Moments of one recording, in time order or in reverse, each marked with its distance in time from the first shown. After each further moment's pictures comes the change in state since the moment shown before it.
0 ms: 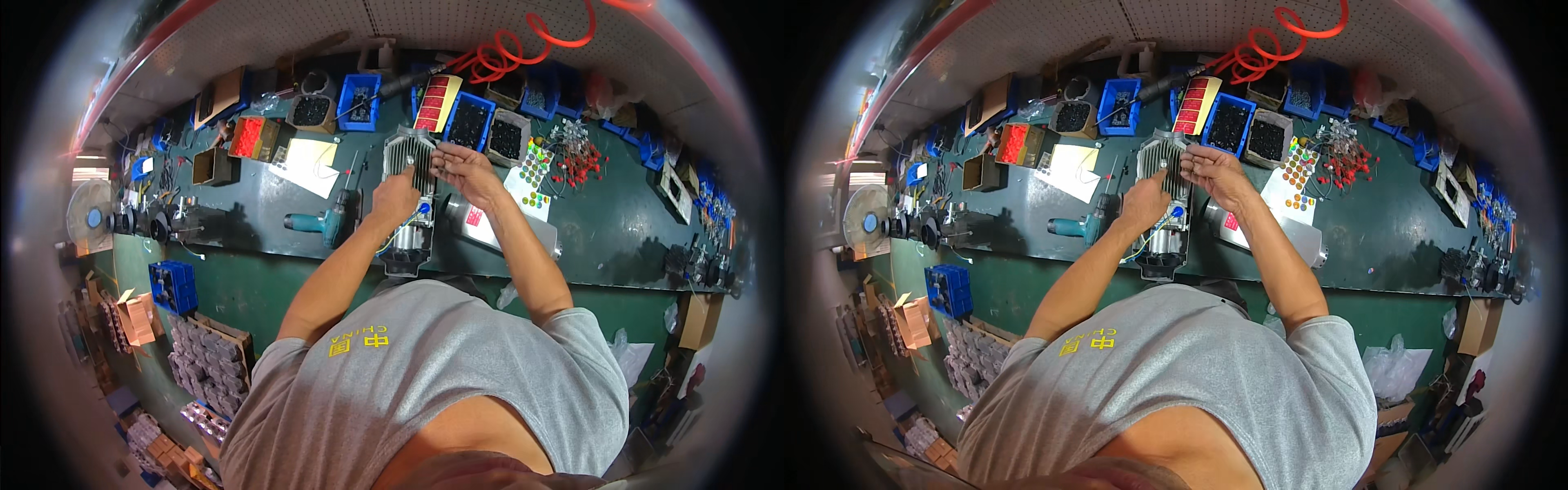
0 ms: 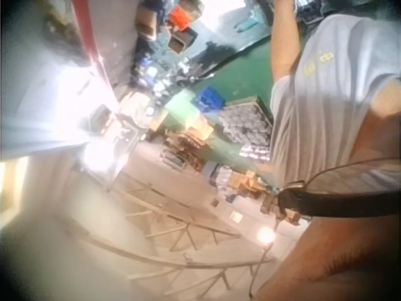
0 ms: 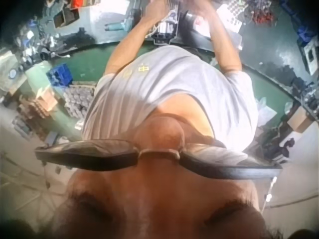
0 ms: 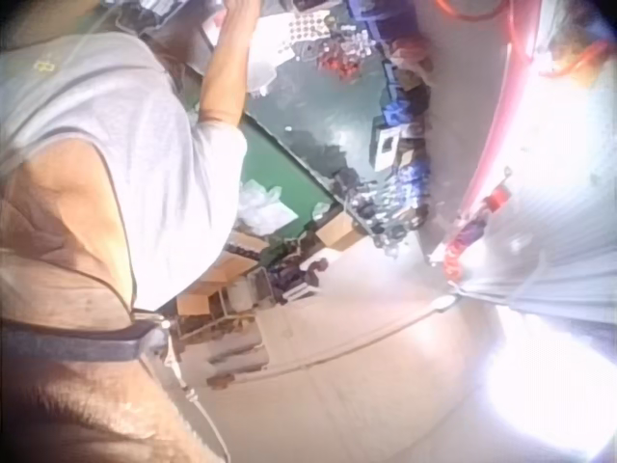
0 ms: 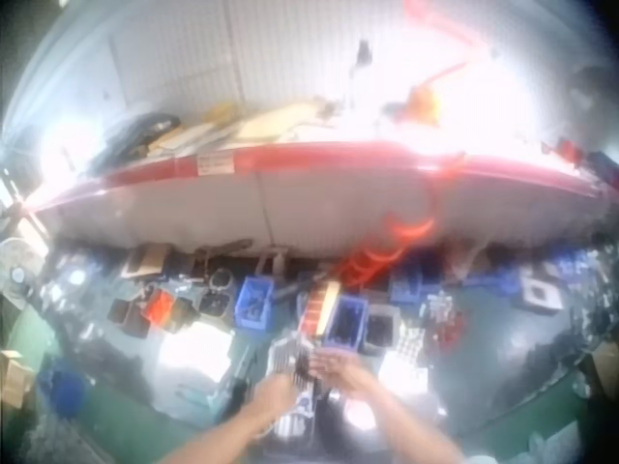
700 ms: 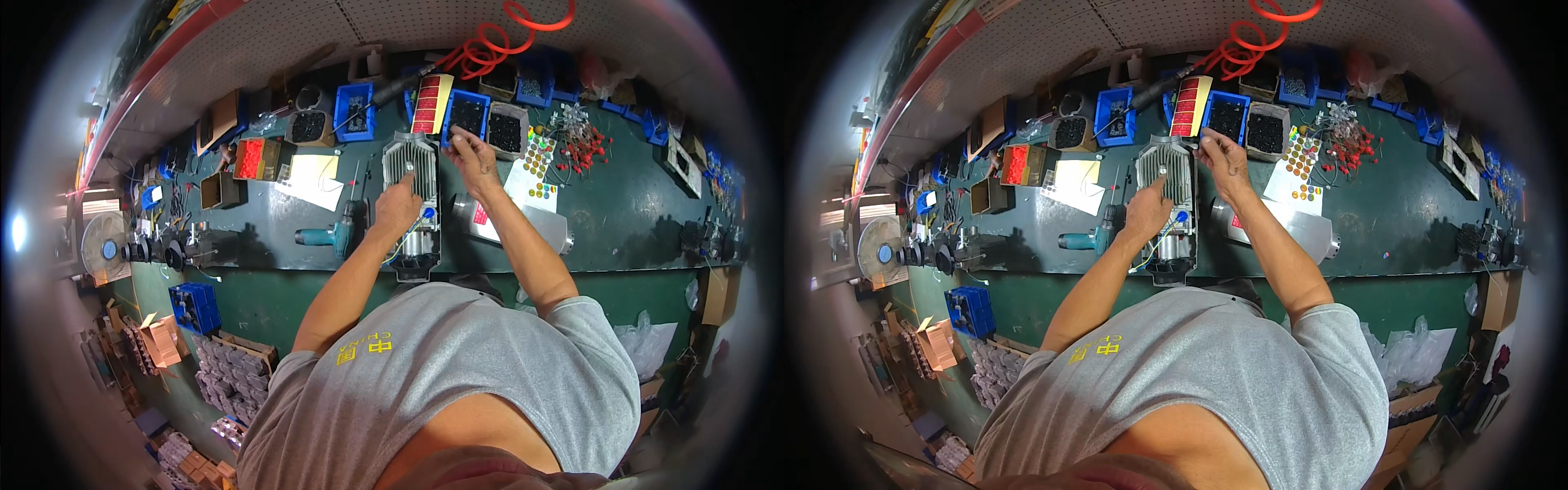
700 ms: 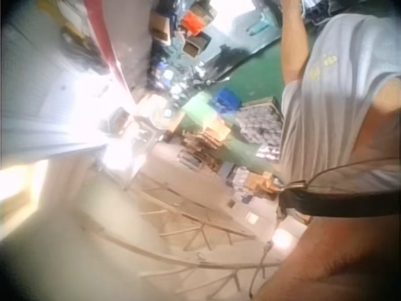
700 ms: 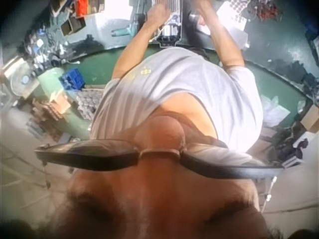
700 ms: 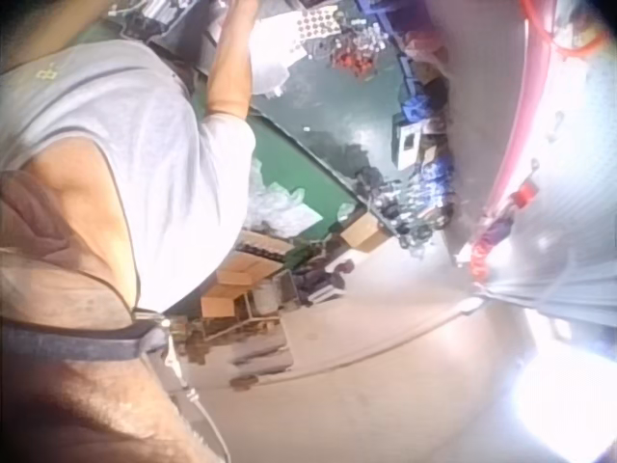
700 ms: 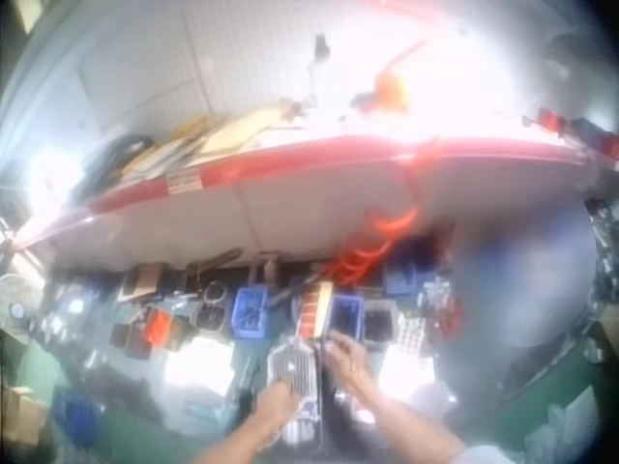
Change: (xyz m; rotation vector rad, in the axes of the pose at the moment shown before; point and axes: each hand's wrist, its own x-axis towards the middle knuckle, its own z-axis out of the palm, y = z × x) left_hand 0.003 -0.006 0.007 -0.045 0.036 0.038; right_hand 0.032 0.019 -0.019 -0.014 0.249 -0.363
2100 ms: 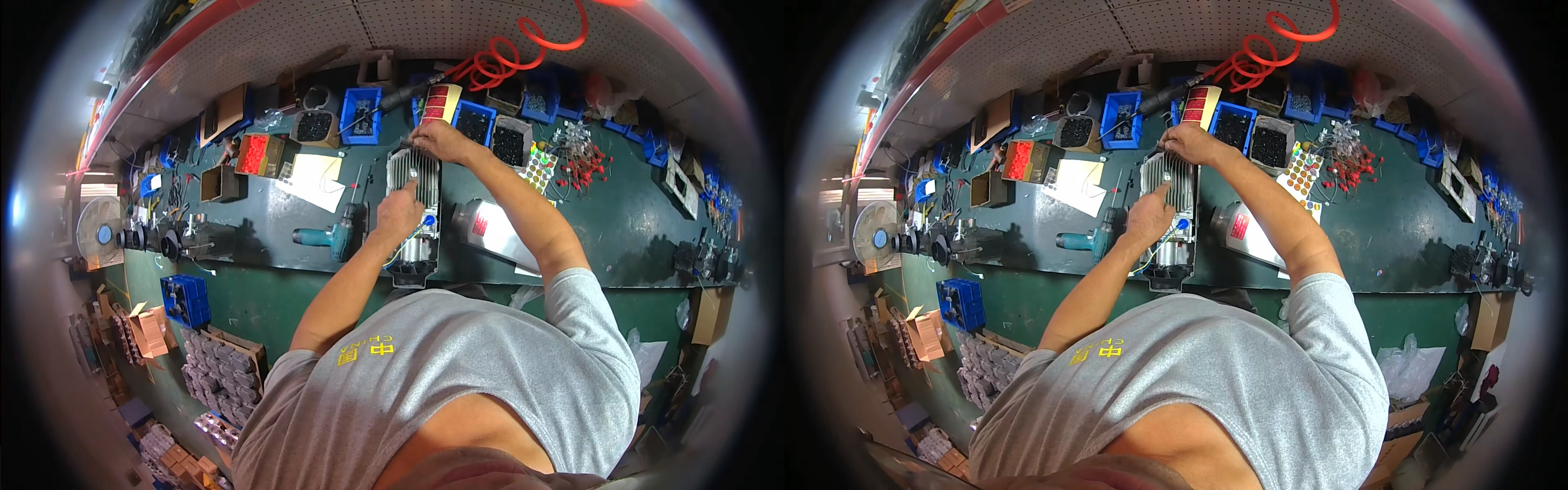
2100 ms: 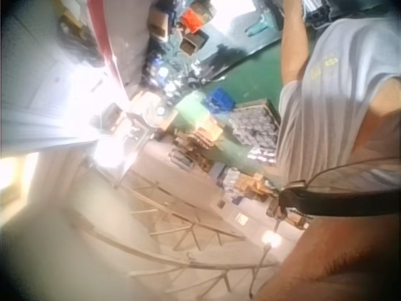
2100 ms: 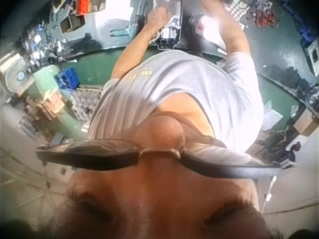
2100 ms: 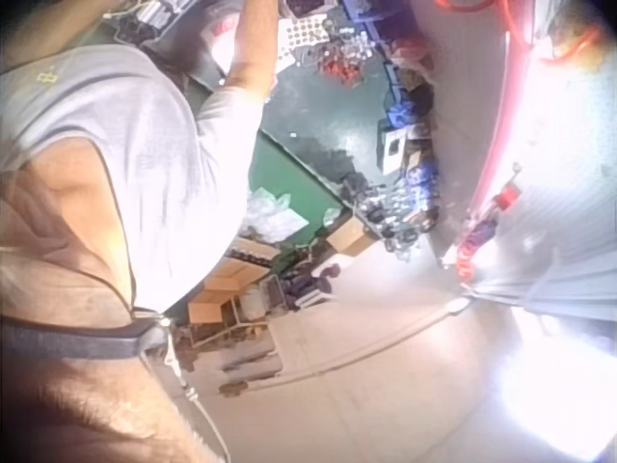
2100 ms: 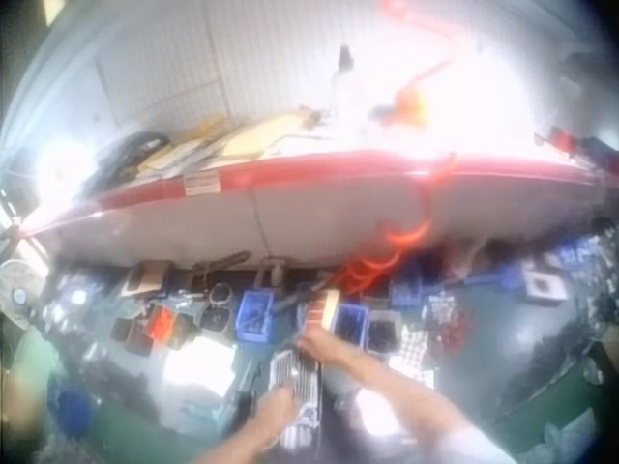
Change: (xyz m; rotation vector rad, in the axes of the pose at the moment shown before) left_hand -0.001 -0.001 0.001 0.013 0.030 -0.011; right_hand 0.096 -0.012 0.045 -1.179 -0.806 -0.401
